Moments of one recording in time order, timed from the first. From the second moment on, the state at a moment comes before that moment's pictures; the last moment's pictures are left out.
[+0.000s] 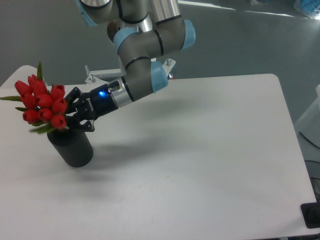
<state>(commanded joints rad) 2.40 -1.78 -2.11 -0.98 0.22 1.68</state>
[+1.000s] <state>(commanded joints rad) 2.48 -1.79 -2.12 -0.97 0.22 1.67</state>
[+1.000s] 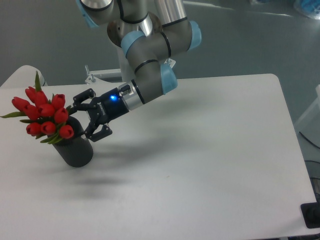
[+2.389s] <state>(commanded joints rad) 2.72 -1.90 -1.95 -0.97 0.35 1.66</state>
